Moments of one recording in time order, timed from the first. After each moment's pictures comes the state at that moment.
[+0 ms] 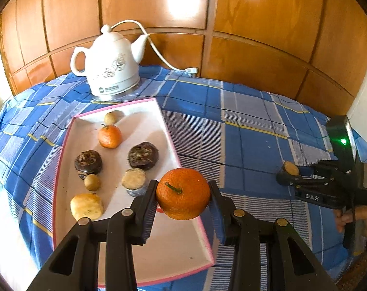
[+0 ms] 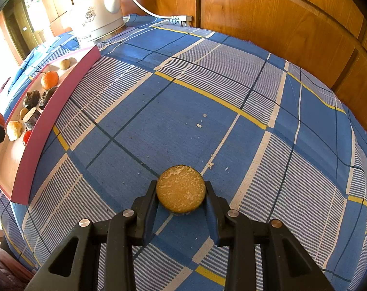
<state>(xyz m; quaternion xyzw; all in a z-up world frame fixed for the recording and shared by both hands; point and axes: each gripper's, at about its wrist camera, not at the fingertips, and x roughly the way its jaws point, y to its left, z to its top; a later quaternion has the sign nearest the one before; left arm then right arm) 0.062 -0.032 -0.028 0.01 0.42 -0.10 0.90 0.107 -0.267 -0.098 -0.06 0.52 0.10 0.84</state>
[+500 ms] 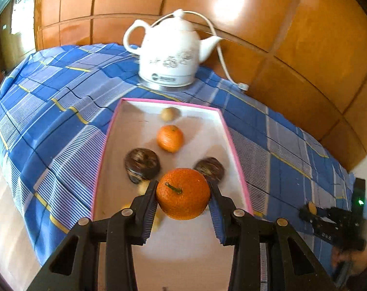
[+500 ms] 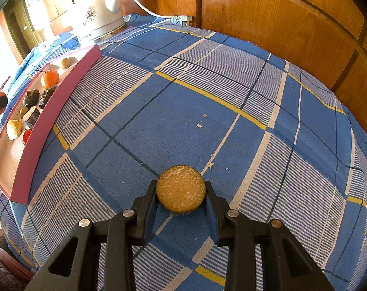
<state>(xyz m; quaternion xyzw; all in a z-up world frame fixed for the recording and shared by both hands) 0.102 0.068 -0.036 -0.11 0.44 -0.03 0.89 0.107 -0.266 -0.098 -0.06 0.52 0.10 0.84</state>
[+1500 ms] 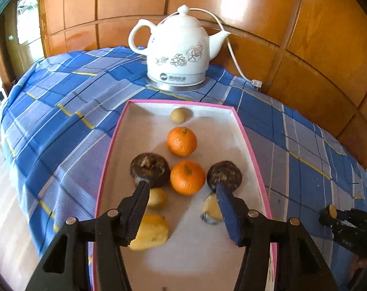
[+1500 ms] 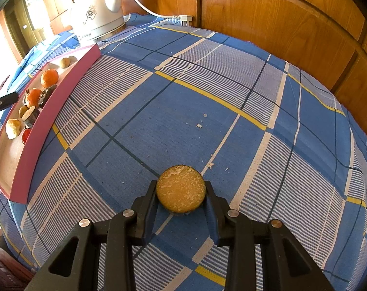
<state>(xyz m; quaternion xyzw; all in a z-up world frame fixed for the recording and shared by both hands) 0.108 0.057 -0.048 -0.08 0.44 0.01 0.90 0.107 -0.264 -0.099 -0.07 0.52 0.10 0.85</state>
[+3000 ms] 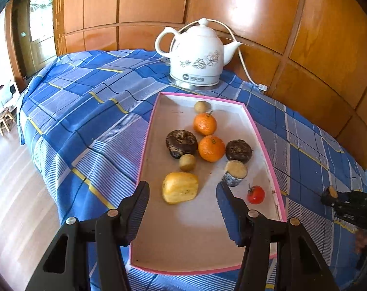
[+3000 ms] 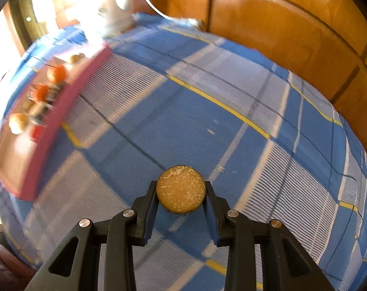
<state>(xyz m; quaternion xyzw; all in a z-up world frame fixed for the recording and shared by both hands) 0.041 0.087 -0.039 -0.09 0.41 0.03 0.91 0.096 -0.230 -0.067 -0.08 0.50 0.13 0.85</state>
